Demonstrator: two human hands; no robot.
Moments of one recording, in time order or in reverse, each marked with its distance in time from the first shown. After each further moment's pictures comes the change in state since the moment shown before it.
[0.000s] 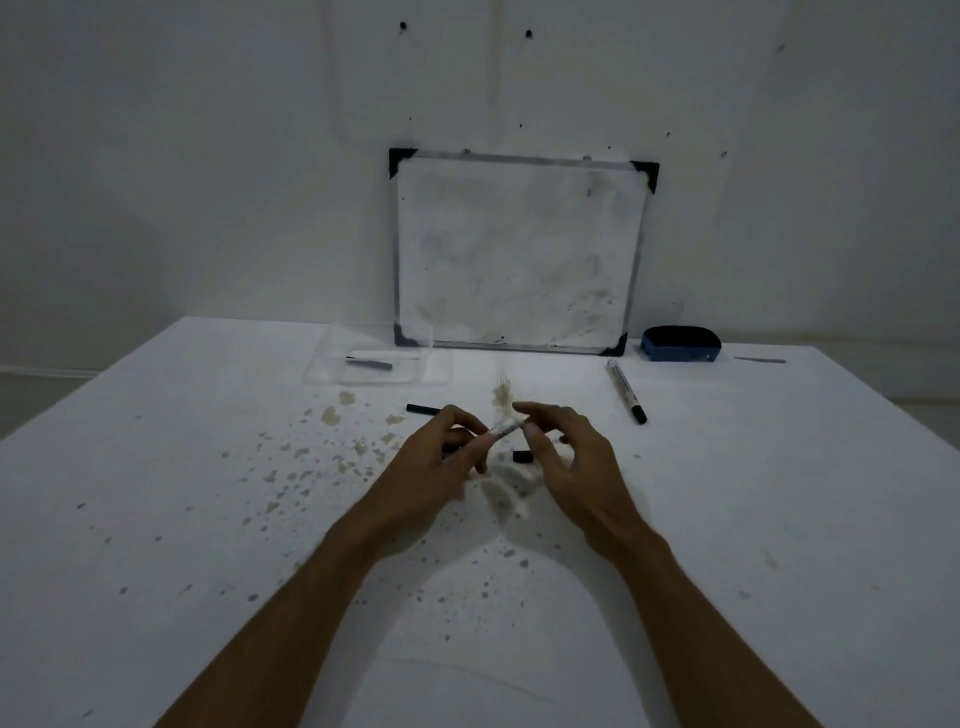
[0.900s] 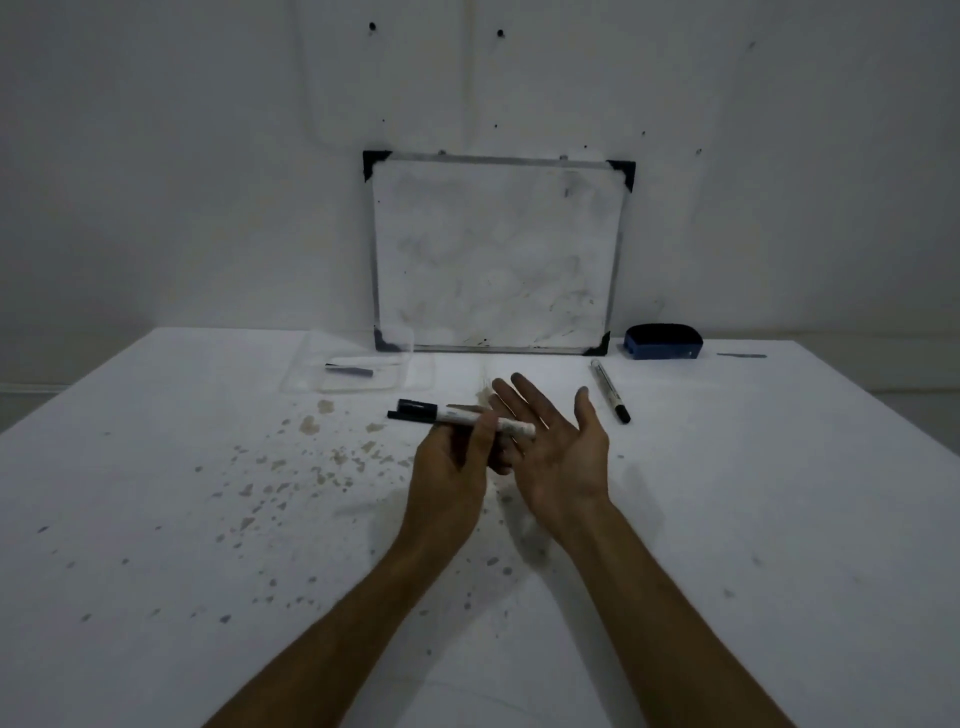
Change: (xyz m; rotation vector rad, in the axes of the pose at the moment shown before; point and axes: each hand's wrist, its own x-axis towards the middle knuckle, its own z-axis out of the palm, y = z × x) left_hand -0.002 0.019 0.057 -0.227 0.289 0.079; right_hand 0.021 -0.017 0.007 1.453 0.022 0.562
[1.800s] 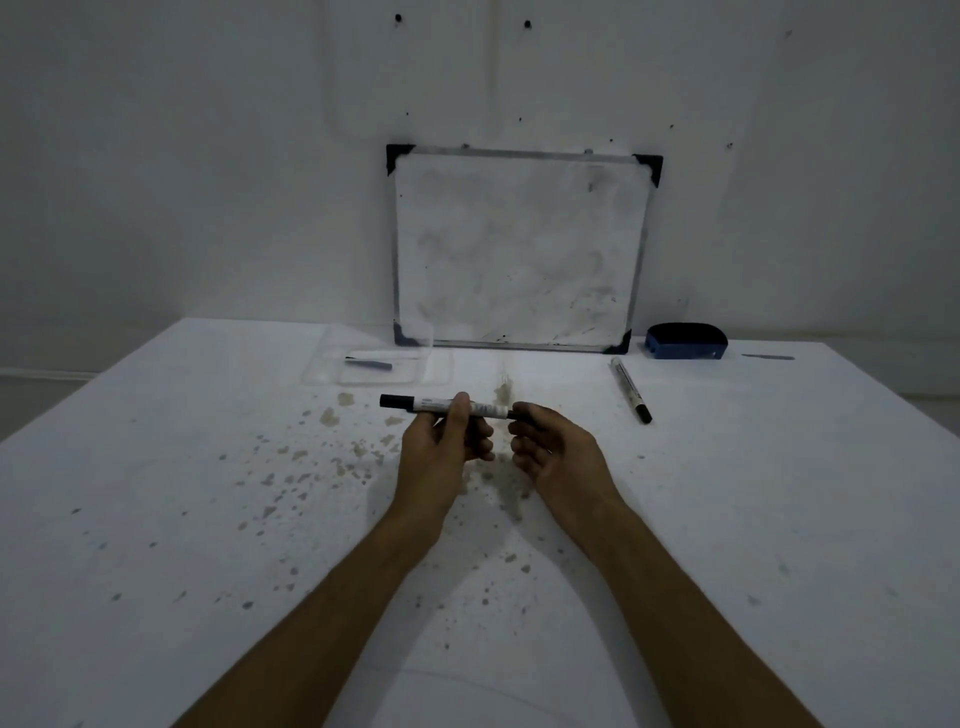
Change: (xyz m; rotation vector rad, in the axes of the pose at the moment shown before) left_hand 0.021 -0.005 -0.025 -0.215 0.129 -0.175; right_hand 0.000 0.007 0.000 -0.381 0.057 -0.020
